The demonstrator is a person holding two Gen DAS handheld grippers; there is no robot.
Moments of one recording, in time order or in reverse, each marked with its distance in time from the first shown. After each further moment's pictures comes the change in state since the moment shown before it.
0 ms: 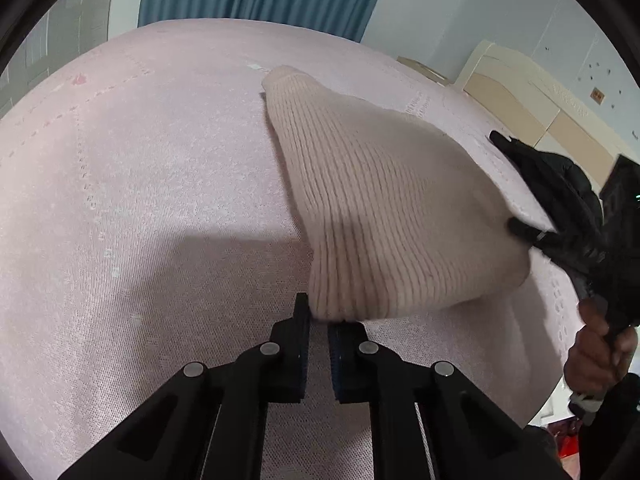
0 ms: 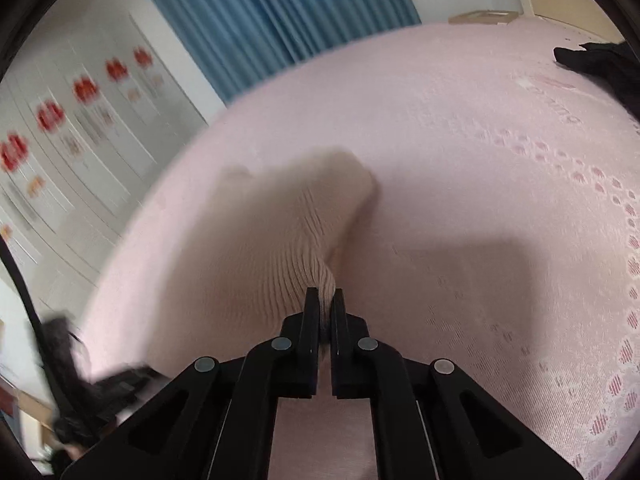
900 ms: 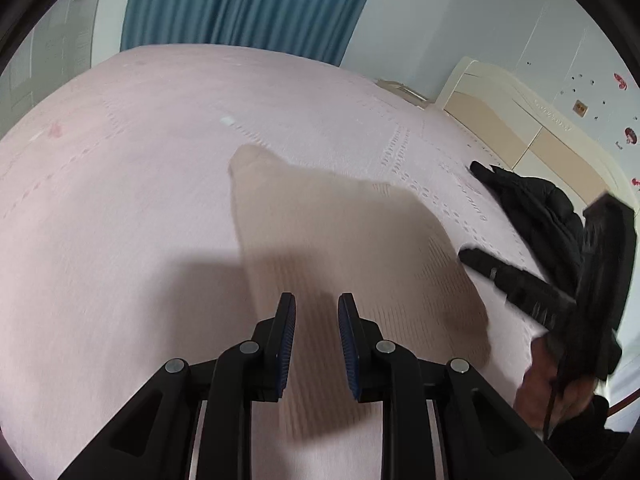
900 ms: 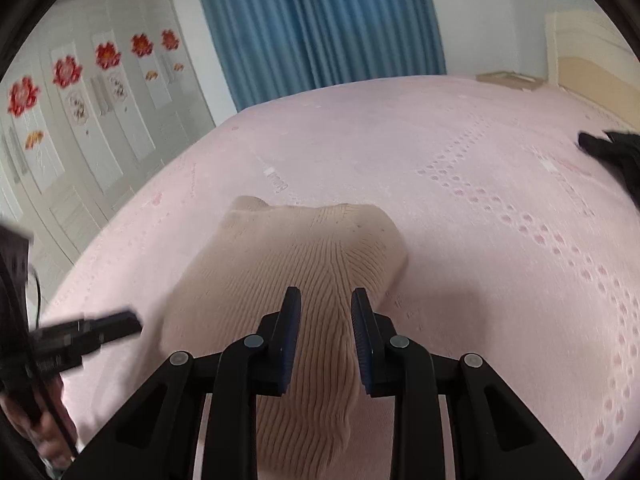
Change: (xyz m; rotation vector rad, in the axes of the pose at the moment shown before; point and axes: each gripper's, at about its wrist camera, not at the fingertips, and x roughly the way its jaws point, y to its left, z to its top) left arm -0.007 -0.009 0.082 0.041 -0.071 -0.064; right arm 0.001 0.052 0.035 -0.196 -0.132 -0.068
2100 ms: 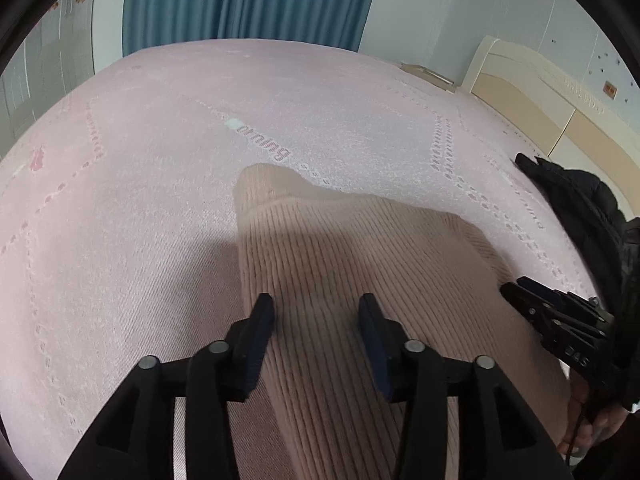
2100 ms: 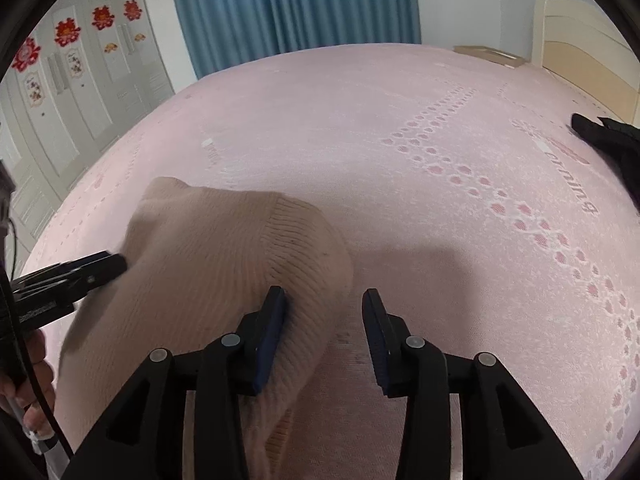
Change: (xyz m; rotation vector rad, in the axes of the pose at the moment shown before) left arm 0.084 0.016 0.052 0.024 0.047 0.098; right arm 0.072 -0.040 0.020 0.027 0.127 -0.137
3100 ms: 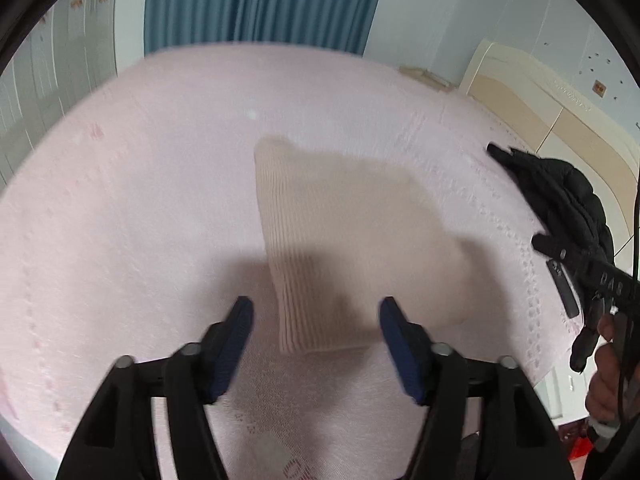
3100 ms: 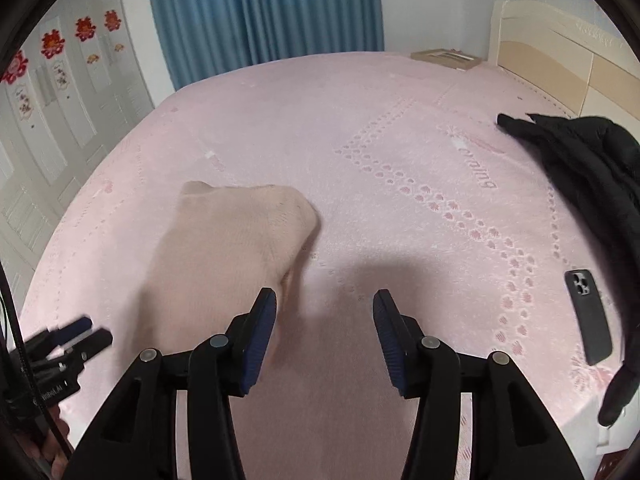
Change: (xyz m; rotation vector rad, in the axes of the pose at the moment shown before) left arm -0.164 -0.045 -0.088 -0.013 -0.026 0.067; right arm -0.180 0.007 -0.035 0.051 0.007 -0.085
